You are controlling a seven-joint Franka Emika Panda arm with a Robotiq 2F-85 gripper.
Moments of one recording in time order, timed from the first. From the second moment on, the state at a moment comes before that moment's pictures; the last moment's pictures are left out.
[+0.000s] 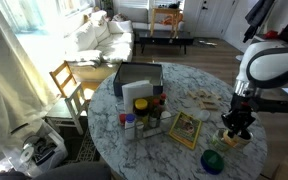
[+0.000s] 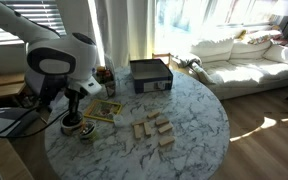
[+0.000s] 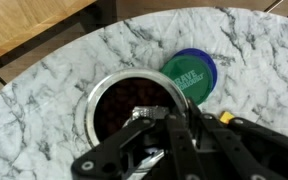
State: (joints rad) arm -0.09 -0.10 -0.10 -2.53 0.26 2.12 0.19
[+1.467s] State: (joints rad) arm -0.09 0.05 -0.08 -2.41 0.17 2.11 0.19
